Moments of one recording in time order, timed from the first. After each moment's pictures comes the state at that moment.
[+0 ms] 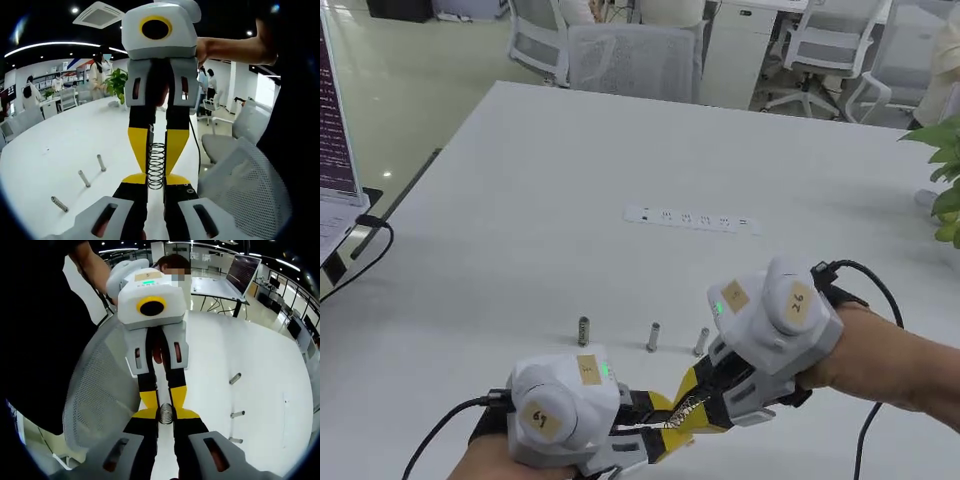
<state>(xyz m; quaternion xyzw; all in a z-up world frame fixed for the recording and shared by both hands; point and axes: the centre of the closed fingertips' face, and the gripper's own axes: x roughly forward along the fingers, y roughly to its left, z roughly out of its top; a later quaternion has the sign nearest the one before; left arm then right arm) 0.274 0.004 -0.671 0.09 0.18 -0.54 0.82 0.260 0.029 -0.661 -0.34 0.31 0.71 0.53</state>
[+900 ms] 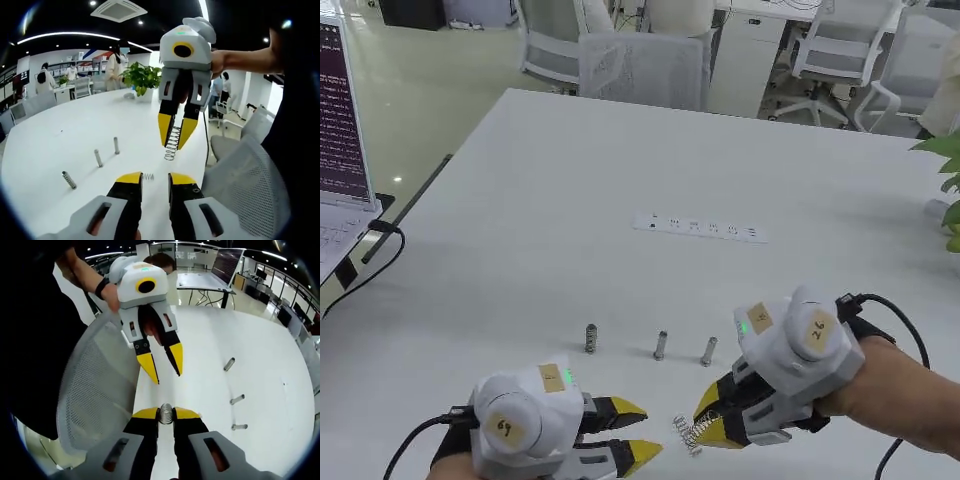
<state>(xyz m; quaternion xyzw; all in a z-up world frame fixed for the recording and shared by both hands) 0.278 0.051 -0.683 0.06 0.22 -0.48 0.85 0.270 0.011 -0.679 -0.32 0.34 0.68 0.57</state>
